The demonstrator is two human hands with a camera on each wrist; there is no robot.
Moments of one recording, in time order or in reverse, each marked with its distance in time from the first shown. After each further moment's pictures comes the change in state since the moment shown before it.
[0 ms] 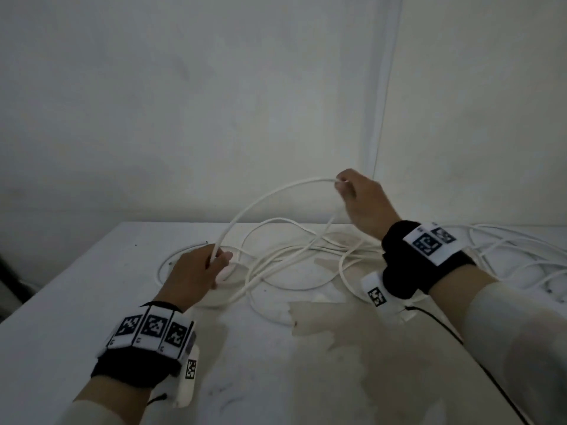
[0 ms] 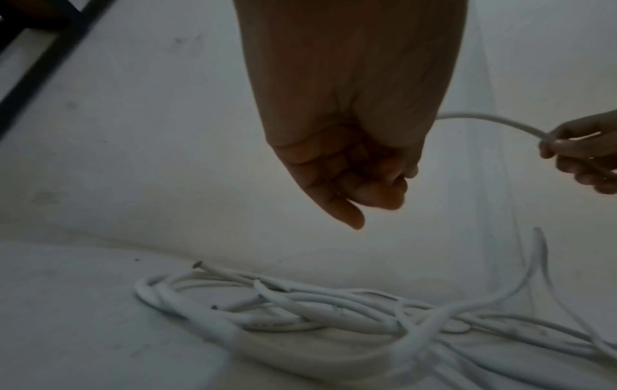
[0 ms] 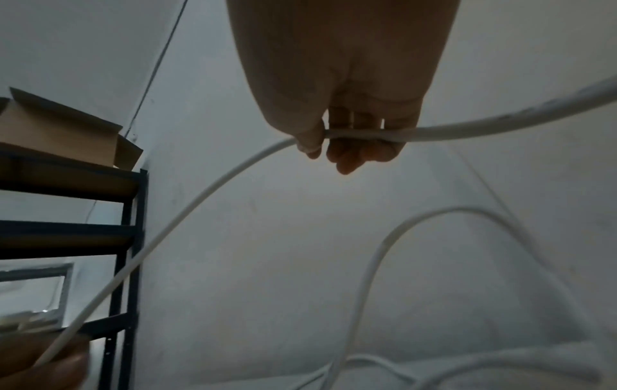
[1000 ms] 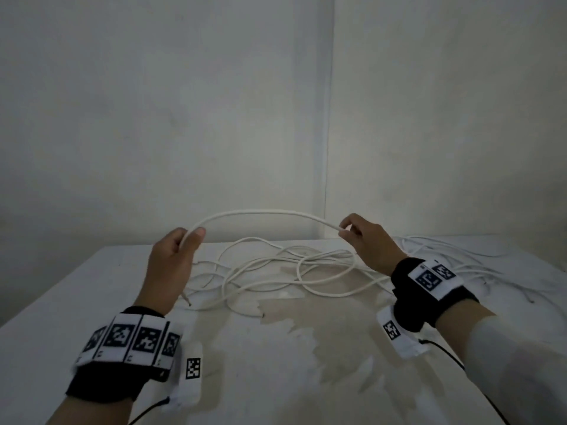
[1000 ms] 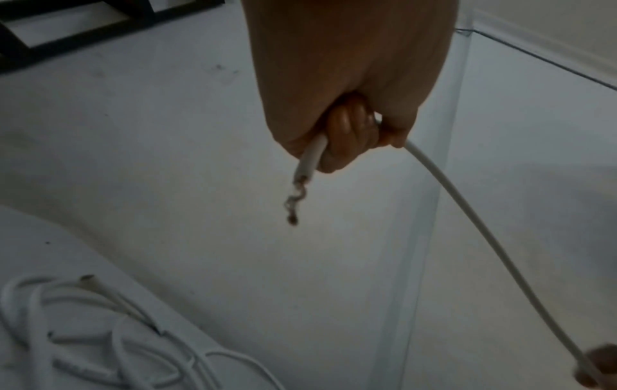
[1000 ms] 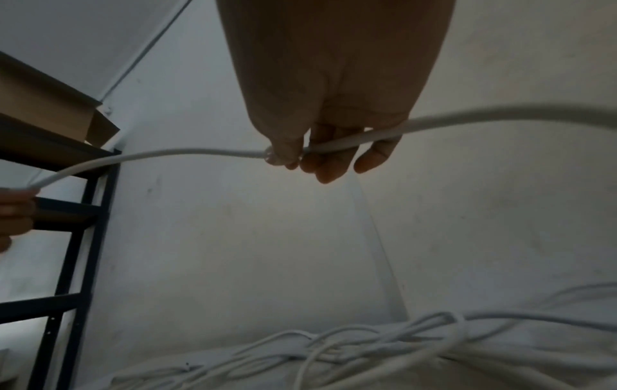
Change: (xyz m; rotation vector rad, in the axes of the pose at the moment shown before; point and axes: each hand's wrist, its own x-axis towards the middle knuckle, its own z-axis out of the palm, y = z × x) left_hand -0.063 0.080 -0.035 -0.521 0.317 0.104; right_hand -0.098 0.007 -0.088 -0.039 -0.081 0.070
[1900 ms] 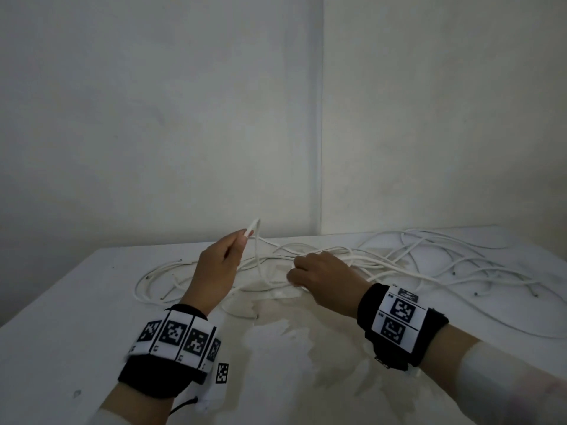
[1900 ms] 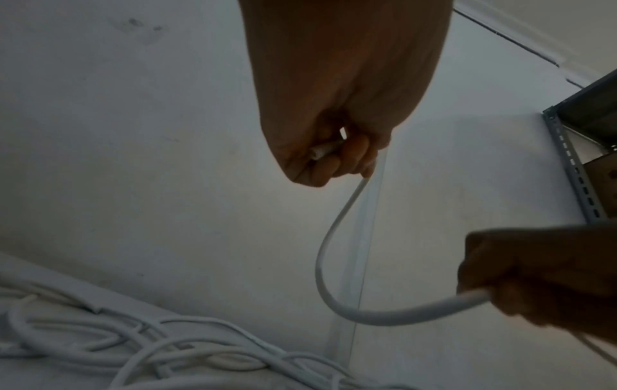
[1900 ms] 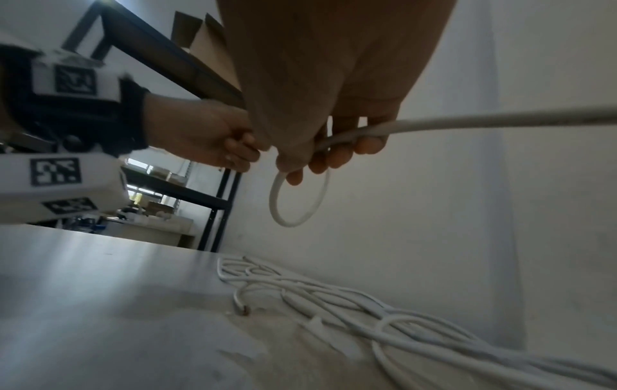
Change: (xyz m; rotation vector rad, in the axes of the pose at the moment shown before) left_hand -0.007 0.001 0.063 0.163 -0.253 0.159; right_hand -0.027 -0.024 0.056 -0.539 -0.148 -0.696
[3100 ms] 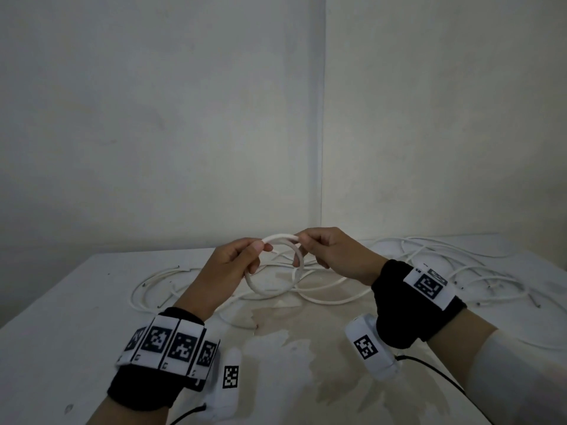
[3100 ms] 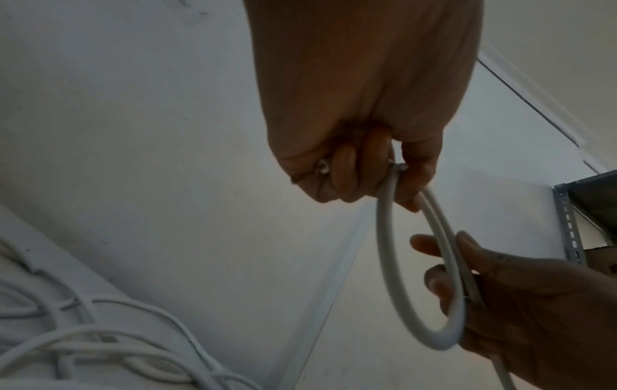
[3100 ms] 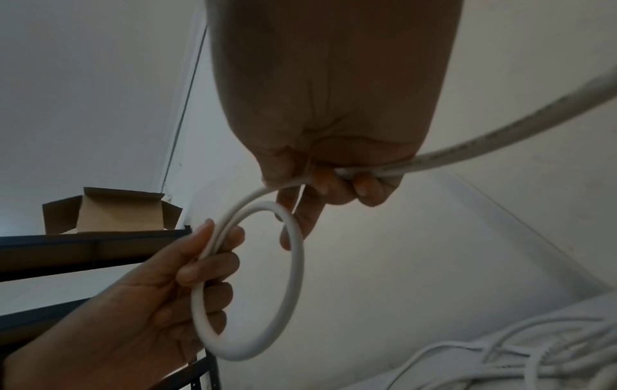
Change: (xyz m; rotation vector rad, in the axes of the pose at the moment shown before) left_hand 0.001 0.028 -0.006 -0.340 -0.193 -0.101; right_hand 0.026 0.012 -0.058 1.100 -0.035 0.551
